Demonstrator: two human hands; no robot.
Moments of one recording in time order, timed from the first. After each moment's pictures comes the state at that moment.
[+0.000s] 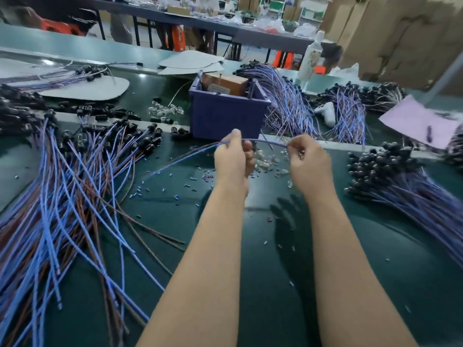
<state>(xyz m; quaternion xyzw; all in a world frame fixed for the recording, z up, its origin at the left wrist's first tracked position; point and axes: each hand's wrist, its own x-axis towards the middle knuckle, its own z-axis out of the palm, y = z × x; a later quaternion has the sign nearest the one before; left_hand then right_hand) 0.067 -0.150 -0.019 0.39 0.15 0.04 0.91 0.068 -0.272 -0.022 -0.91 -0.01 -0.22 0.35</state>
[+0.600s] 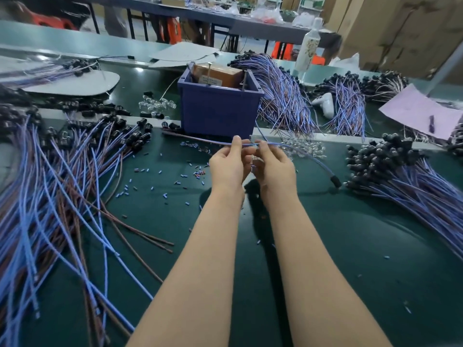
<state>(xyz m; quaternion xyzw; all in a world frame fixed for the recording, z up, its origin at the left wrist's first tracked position) 0.068 -0.162 -0.042 0.42 0.16 0.06 0.89 0.070 -0.224 -0.046 -0.55 0.10 -0.08 0.83</state>
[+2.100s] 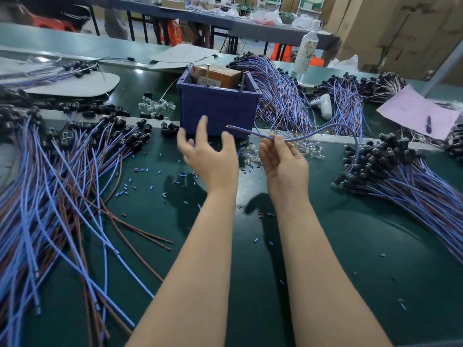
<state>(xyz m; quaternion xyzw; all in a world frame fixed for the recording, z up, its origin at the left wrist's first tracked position) 0.066 -0.154 -0.042 0.65 0.19 0.31 0.67 0.067 -0.239 -0.036 -0.41 0.06 -0.09 0.91</state>
